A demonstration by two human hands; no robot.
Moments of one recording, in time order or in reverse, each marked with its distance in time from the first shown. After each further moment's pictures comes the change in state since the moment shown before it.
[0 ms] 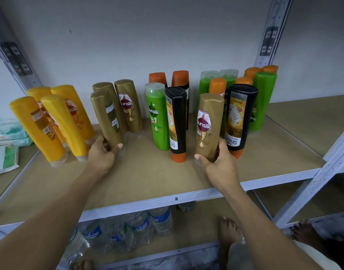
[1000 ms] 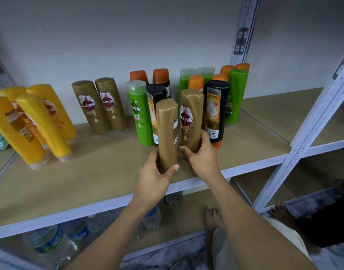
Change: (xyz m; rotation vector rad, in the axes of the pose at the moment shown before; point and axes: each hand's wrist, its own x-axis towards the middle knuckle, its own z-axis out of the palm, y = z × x) left_hand -0.150 0.070 0.114 -0.190 -0.287 0.199; right_hand 0.002 0.003 -0.003 0.040 0.029 0.006
